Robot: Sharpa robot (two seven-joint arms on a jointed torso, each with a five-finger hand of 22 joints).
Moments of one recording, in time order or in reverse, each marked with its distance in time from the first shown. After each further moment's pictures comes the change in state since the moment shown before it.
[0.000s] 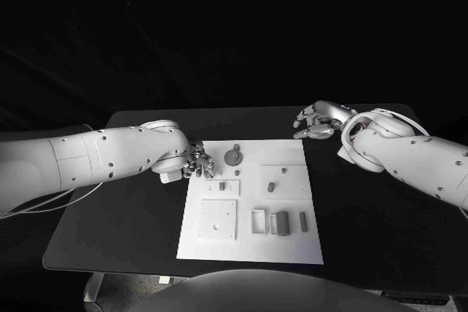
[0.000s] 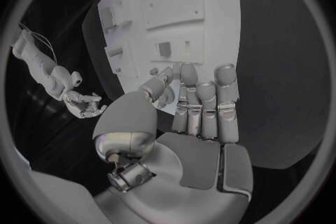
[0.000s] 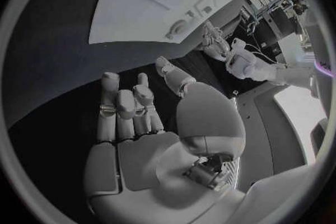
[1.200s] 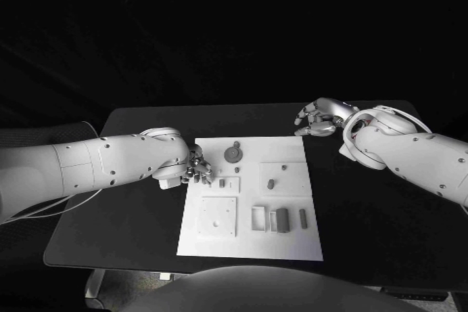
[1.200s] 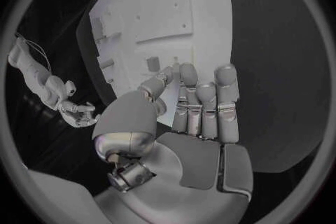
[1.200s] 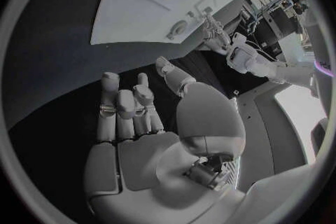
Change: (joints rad) left arm -0.049 -0.002 0.002 0.004 -0.042 -0.006 -0.020; left_hand 0.004 -0.004 0.000 0.000 0.041 0.010 -0.004 0.000 0.000 0.010 0.001 0.005 0.006 0.014 0.003 0.005 0.008 0.000 0.011 0.000 0.005 0.000; right arm 0.000 -0.003 0.000 0.002 0.000 0.002 -0.002; right_hand 0.000 0.000 0.000 0.000 0.000 0.002 -0.002 0.000 0.001 0.002 0.002 0.000 -0.001 0.002 -0.002 0.000 0.000 0.000 -0.002 0.002 0.000 0.000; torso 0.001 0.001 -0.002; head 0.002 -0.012
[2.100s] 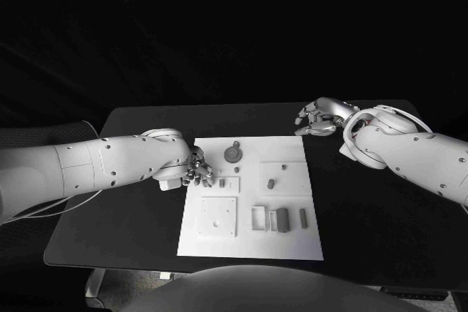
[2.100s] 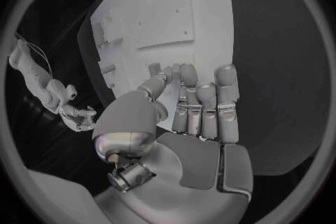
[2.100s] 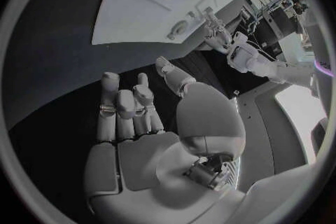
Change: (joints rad) left arm -0.004 0.001 0.000 0.010 0.001 0.030 -0.006; left_hand 0.000 0.000 0.000 0.000 0.022 0.001 -0.003 0.000 0.000 0.003 -0.003 0.005 0.004 0.004 0.003 0.004 0.006 0.000 0.003 0.000 0.004 0.001; right arm 0.000 -0.001 0.000 0.000 0.000 0.002 -0.001; right_hand 0.000 0.000 0.000 0.000 0.000 -0.002 0.003 0.000 0.001 -0.004 0.000 0.000 -0.001 -0.001 0.001 0.000 0.000 0.000 0.002 -0.002 0.000 0.000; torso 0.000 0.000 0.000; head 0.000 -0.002
